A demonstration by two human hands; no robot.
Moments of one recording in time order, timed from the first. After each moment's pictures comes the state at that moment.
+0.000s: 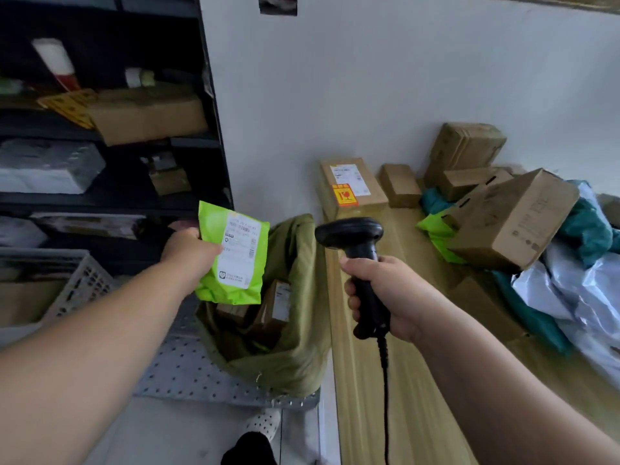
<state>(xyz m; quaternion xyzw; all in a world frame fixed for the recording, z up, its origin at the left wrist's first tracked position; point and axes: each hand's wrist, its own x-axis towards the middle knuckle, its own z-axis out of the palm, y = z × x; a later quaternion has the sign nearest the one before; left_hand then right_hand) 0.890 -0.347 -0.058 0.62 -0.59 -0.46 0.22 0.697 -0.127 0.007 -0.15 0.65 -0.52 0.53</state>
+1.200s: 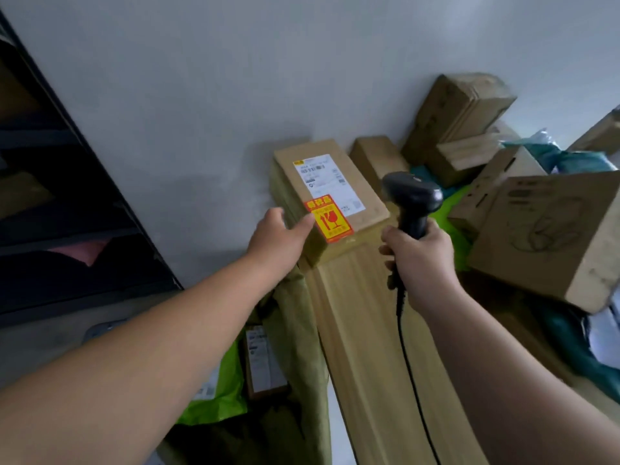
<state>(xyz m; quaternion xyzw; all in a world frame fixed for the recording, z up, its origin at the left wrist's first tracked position) 0.632 -0.447 -0.125 0.41 -0.72 -0.56 0.07 0.548 -0.286 -0.069 -0.02 0.84 -0.52 0.13</state>
